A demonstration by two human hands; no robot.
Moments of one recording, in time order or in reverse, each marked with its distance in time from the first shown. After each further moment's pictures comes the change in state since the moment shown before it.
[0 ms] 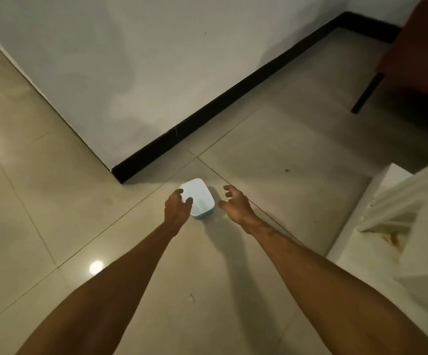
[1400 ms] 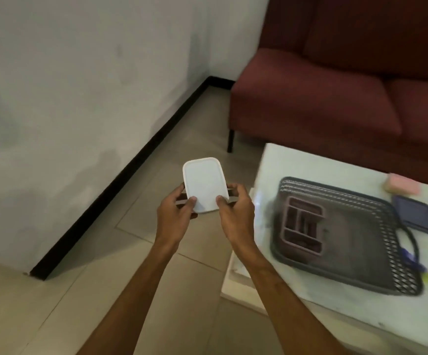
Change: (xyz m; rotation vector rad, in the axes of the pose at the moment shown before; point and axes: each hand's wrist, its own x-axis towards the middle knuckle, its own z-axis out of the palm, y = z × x) left_hand -0.263 0.353 0.038 -0.267 -0.310 0.527; right_hand -0.250 -0.116 -0.304 0.358 0.835 -0.209
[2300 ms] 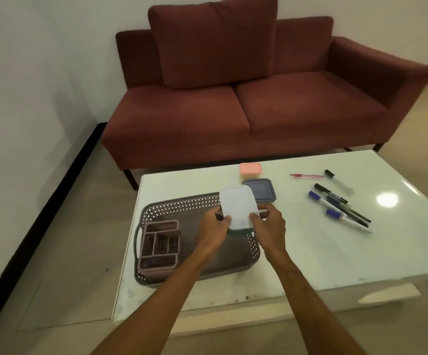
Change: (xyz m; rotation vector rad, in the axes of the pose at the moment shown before) left_hand -0.133 0.096 0.378 0.234 -0.595 0.011; right_hand 0.011 0.101 -0.396 -0.102 0.512 0.296
